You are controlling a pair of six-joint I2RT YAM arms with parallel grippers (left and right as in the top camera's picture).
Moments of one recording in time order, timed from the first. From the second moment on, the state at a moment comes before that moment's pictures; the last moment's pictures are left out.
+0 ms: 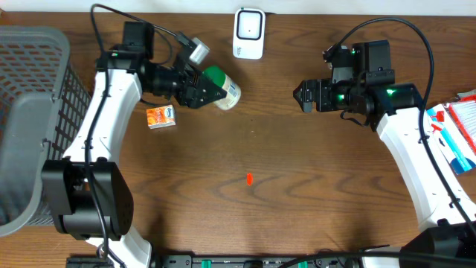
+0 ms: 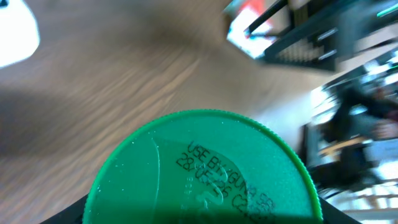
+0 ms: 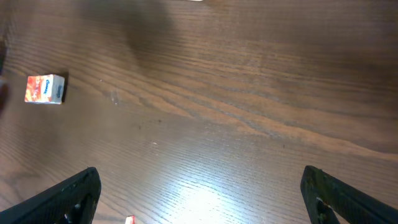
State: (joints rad) left arm -0.04 1.83 1.55 -0.85 1.18 0.58; right arm 0.16 1.56 1.33 -0.74 -0.32 0.12
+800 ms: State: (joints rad) left arm 0.02 1.83 1.55 -0.78 1.52 0.58; right arm 0.16 1.56 1.33 -0.74 -0.30 0.12
